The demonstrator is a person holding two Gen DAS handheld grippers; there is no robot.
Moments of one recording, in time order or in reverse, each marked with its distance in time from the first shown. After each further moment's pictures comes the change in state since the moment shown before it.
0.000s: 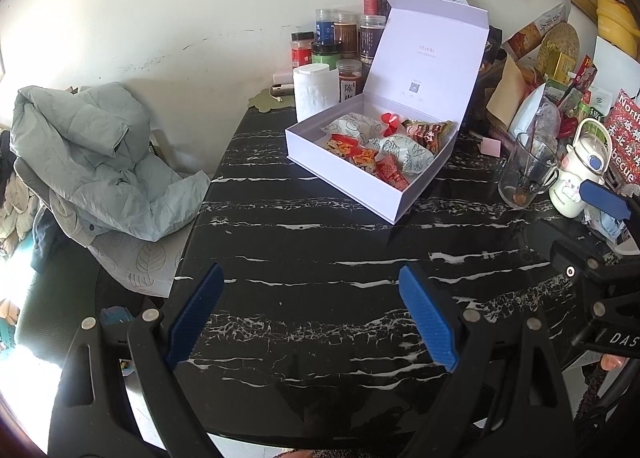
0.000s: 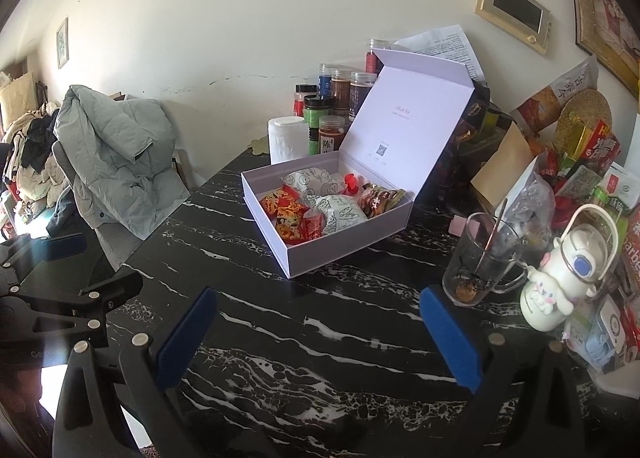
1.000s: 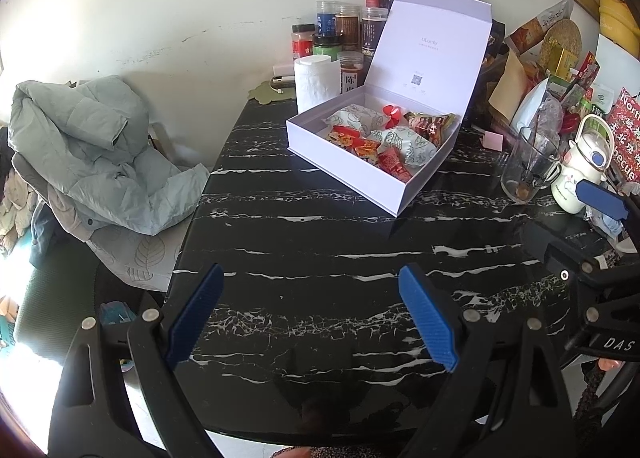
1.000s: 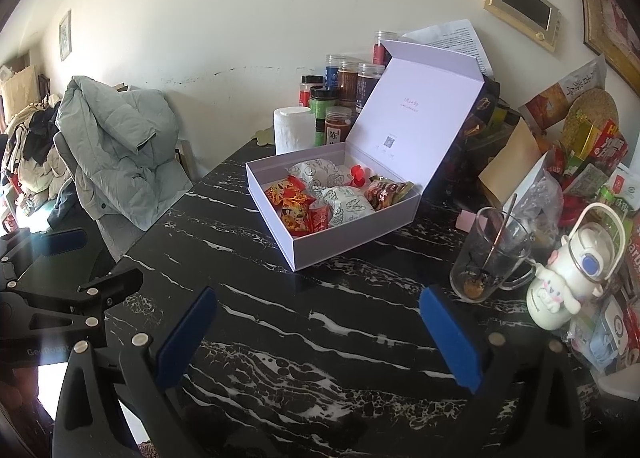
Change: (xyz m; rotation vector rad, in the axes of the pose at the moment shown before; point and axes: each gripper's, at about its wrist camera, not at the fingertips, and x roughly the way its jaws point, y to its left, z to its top) left arm 0.006 0.002 -0.003 0.000 0.022 -0.002; right arm 0.009 0.005 -0.004 -0.012 0.024 0.009
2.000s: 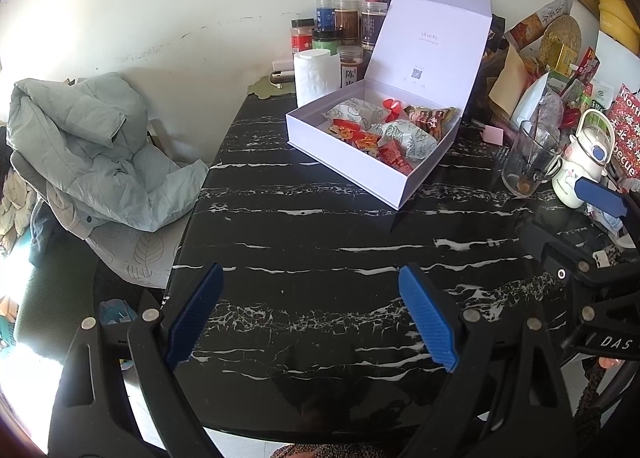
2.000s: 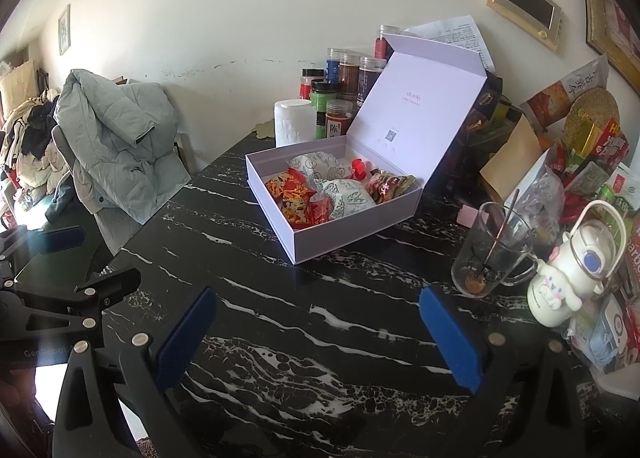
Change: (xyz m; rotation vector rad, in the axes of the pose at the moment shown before) left arm 0.004 0.002 -0.004 0.006 0.015 -0.005; right arm 0.005 0.002 -0.004 -0.009 0.019 -0.004
